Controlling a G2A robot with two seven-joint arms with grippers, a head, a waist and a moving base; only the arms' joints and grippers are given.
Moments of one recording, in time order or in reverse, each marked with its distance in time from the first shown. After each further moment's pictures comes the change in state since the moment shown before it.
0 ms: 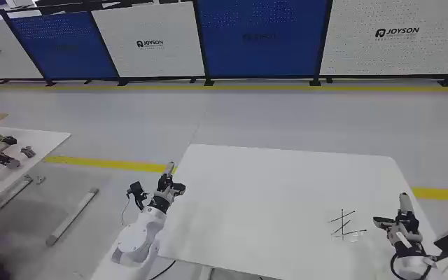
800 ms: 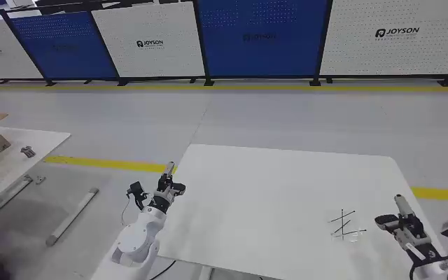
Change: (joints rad) left arm 0.000 0.000 0.000 0.000 0.000 0.000 0.000; right arm -0.013 0.037 0.153 0.020 -0.093 -0.098 0.509
